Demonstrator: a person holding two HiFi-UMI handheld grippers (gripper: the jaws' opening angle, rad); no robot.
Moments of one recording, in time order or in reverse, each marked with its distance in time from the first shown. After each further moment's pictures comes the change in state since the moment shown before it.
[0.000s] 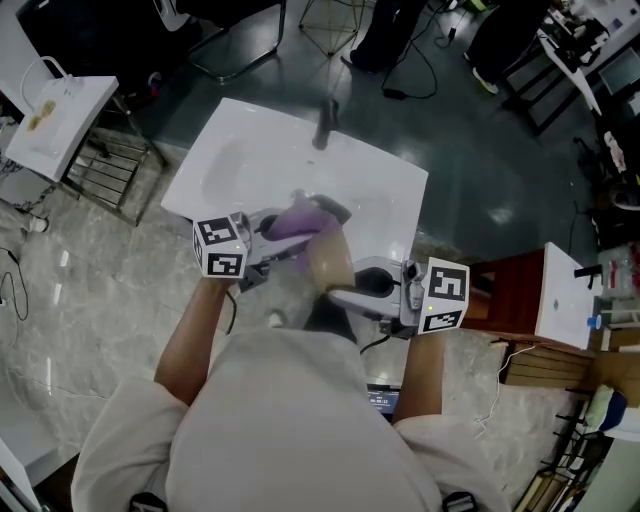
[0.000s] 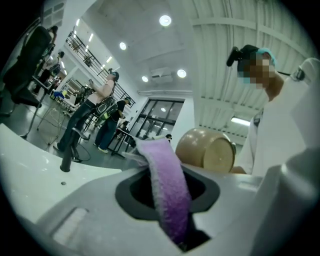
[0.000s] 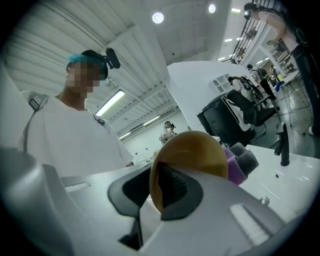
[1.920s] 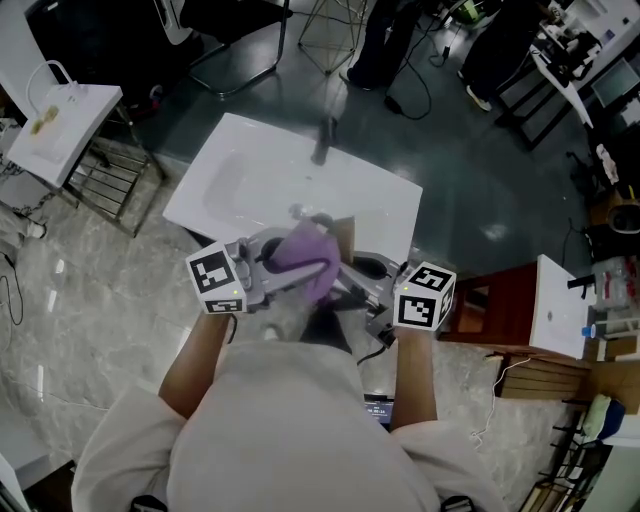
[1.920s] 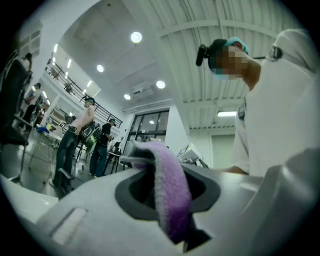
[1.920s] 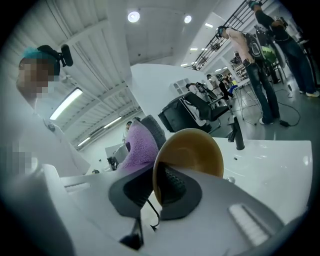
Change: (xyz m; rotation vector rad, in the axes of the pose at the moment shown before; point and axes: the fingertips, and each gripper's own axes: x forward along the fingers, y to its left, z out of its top) left arm 0.000 -0.076 0.047 0.271 -0.139 -0.038; right arm -0.014 -0.072 -0.013 0.210 -0.012 -0.460
